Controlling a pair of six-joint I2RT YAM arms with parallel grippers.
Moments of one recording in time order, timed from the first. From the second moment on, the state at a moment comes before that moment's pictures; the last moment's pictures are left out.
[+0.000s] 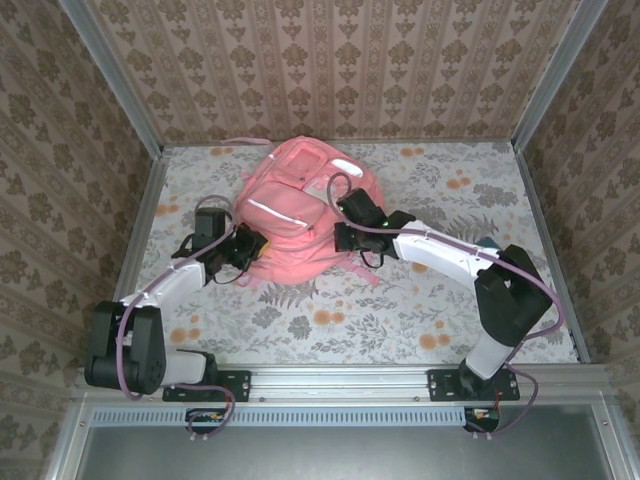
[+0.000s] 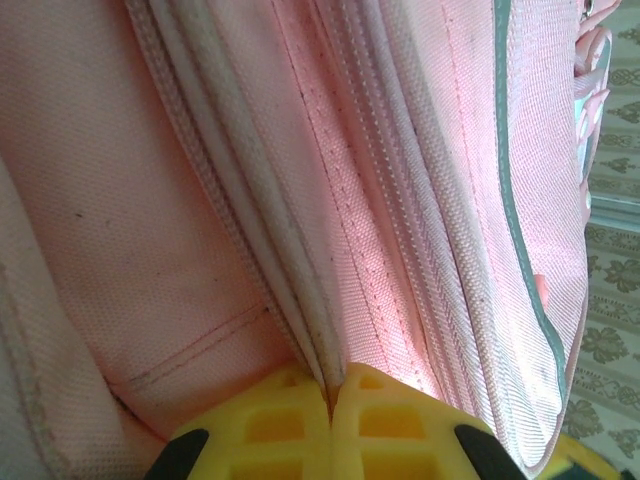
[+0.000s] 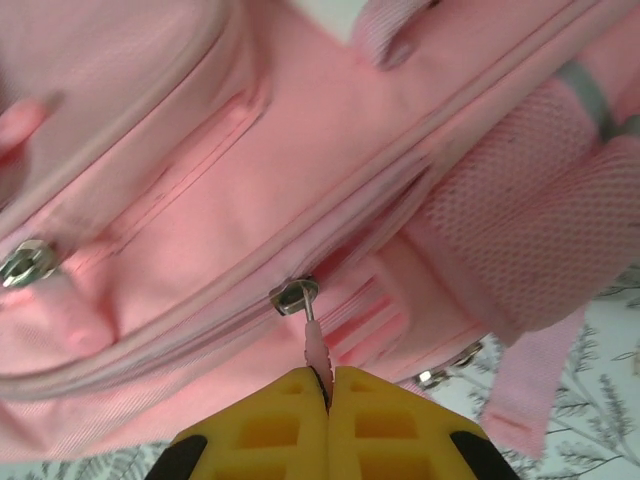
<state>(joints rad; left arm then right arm) -0.21 1.32 0.66 -0.12 0.49 -1.10 0.65 1.68 1.22 -0.45 0.10 0.53</state>
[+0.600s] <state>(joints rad) -0.21 1.20 0.68 -0.32 0.51 -0.89 0.50 1.72 1.31 -0.53 0.09 0.54</state>
